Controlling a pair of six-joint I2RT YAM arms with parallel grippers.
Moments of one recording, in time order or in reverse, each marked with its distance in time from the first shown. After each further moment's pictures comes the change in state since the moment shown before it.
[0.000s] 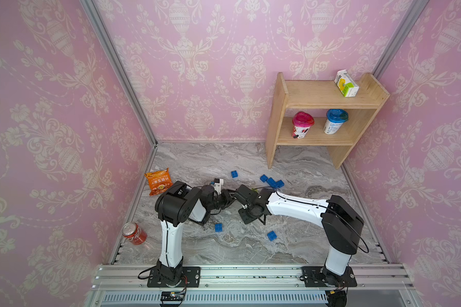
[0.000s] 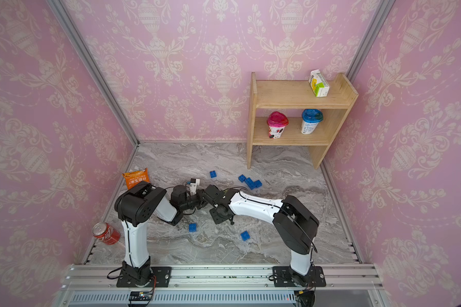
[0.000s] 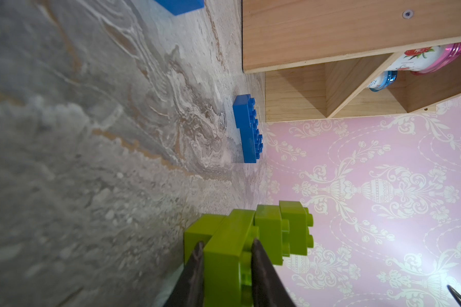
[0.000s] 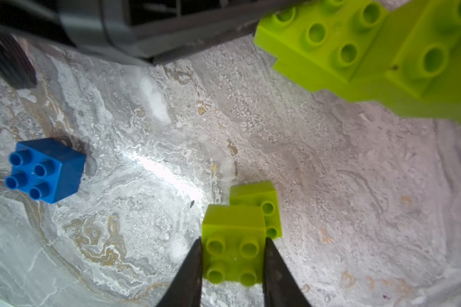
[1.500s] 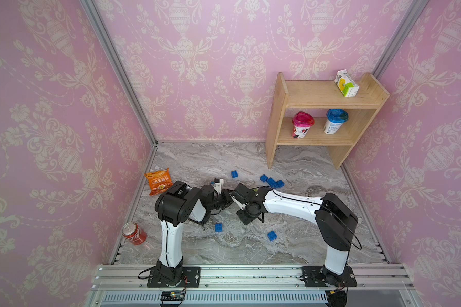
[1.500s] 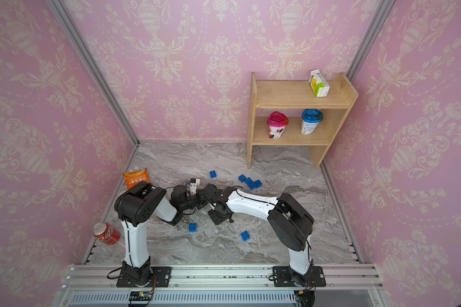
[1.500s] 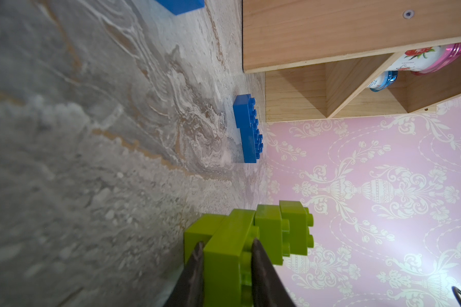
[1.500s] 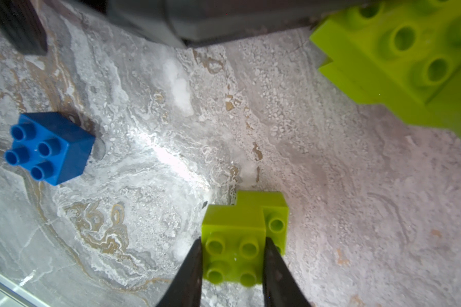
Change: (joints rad) left arm 0.000 -0.001 0.000 -0.002 0.000 0.000; right arm -0.013 0.051 0.041 -0.019 -0.073 -0.095
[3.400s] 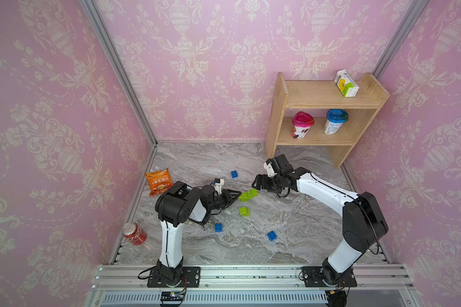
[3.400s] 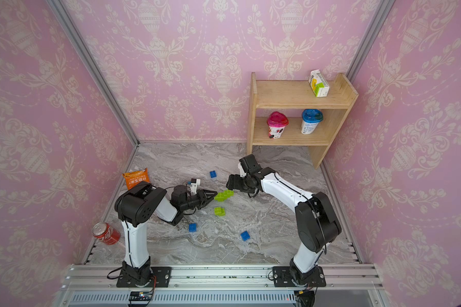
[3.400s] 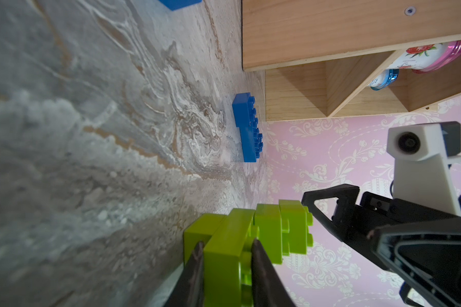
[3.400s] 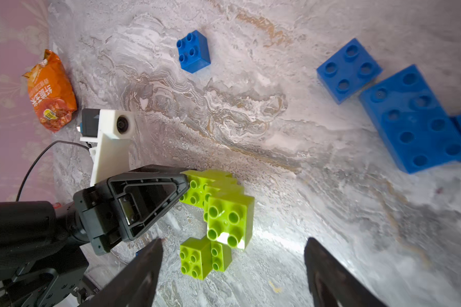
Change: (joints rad) left arm -0.008 -0.002 0.004 -0.004 -0.004 0.000; right arm -0.447 -0.148 -0.079 0.254 -0.319 0.238
